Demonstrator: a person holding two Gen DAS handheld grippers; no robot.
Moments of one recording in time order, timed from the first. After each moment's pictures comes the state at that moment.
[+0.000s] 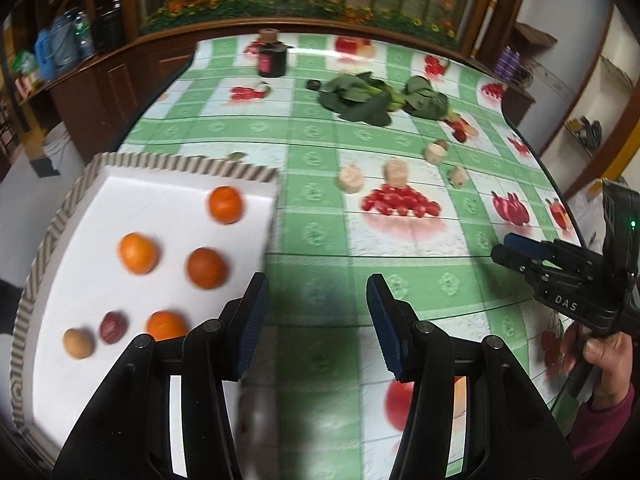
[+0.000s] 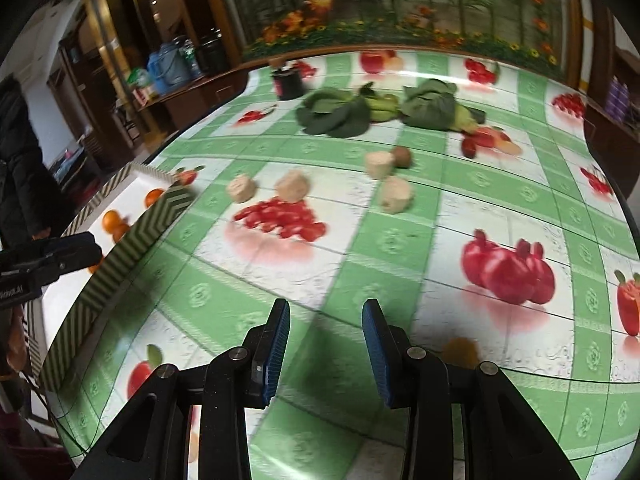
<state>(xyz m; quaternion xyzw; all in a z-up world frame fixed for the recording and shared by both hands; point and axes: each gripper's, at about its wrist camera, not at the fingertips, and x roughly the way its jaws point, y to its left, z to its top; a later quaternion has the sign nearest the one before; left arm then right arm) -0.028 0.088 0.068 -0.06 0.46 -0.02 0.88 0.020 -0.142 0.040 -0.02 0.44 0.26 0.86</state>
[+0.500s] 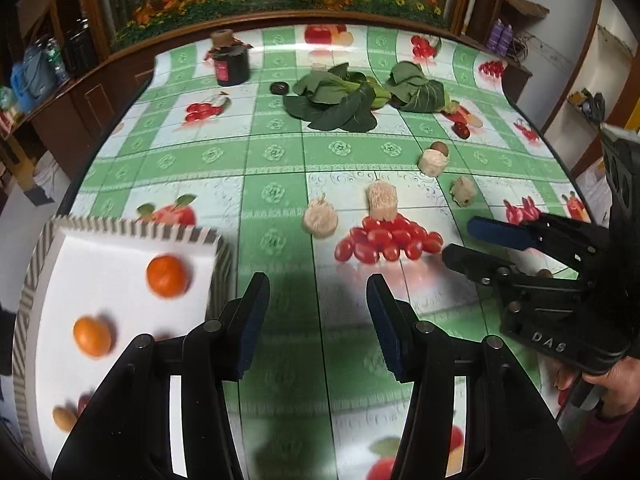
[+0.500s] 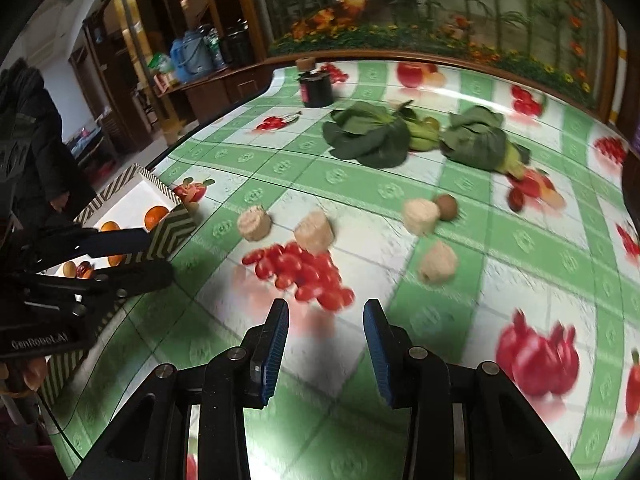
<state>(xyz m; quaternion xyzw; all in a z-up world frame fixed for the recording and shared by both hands) 0.049 0.056 0.053 -0.01 0.48 -0.04 0.88 0.068 -0.092 0.043 -0.06 0.43 0.30 0.85</state>
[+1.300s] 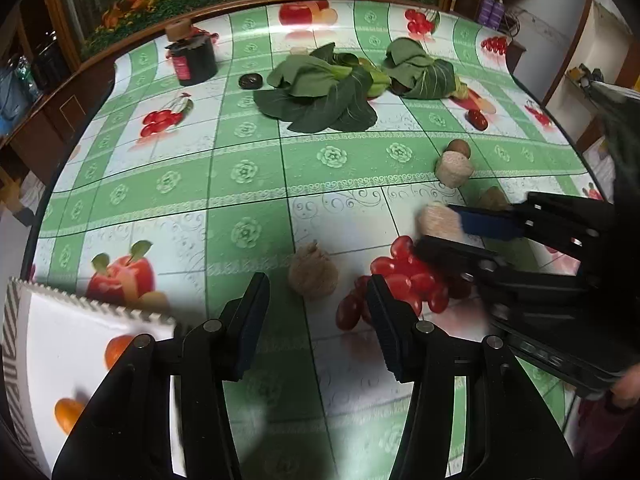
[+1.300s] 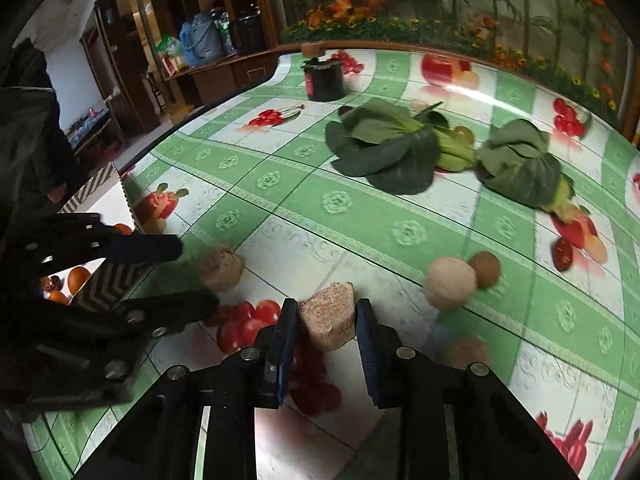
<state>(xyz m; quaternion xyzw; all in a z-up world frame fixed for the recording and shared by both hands) 0.109 0.048 0.025 0.02 0.50 -0.06 0.86 0.125 -0.068 0.022 -0.09 0.43 0.32 0.84</state>
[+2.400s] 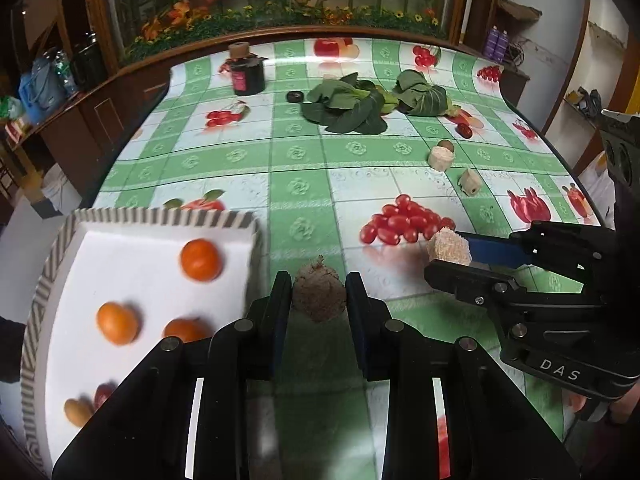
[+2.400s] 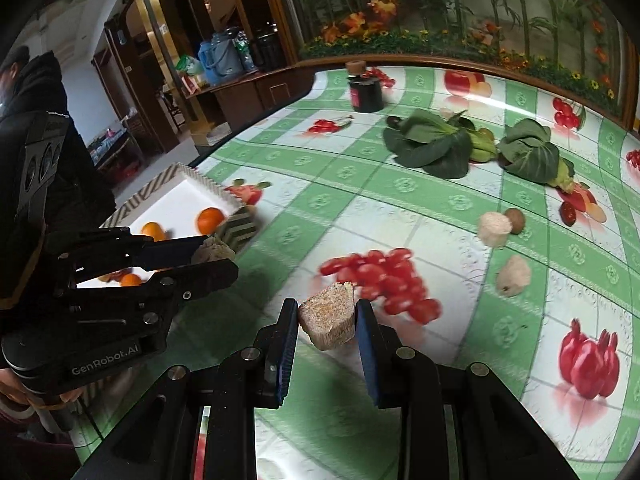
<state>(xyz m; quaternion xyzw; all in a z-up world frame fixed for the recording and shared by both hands) 0.008 0.078 0.056 0.00 0.44 -0.02 0.90 0.038 -0.052 0.050 -0.05 0.42 0.35 0.84</state>
